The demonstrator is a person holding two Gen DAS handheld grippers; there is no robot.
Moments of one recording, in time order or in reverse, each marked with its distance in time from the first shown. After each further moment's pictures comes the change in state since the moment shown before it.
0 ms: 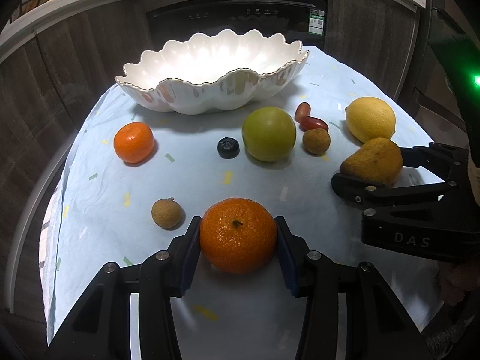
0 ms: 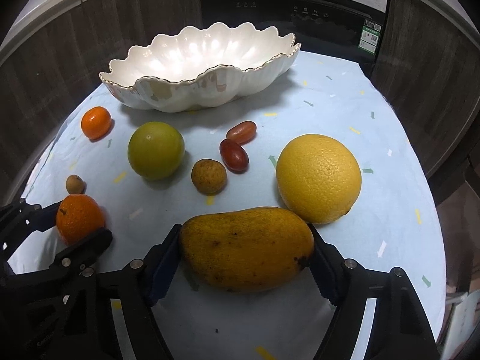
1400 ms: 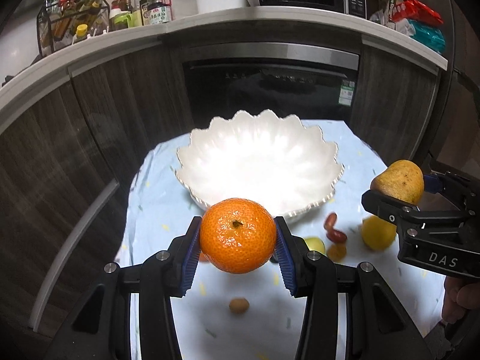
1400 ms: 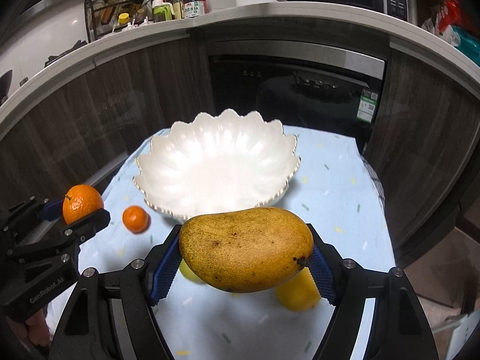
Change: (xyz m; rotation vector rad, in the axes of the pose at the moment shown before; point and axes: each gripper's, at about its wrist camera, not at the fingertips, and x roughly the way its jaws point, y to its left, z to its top) left arm -0.070 0.054 0.099 -0.059 -0.173 0.083; right arm -0.077 0.008 0.094 0.003 -0.211 0.052
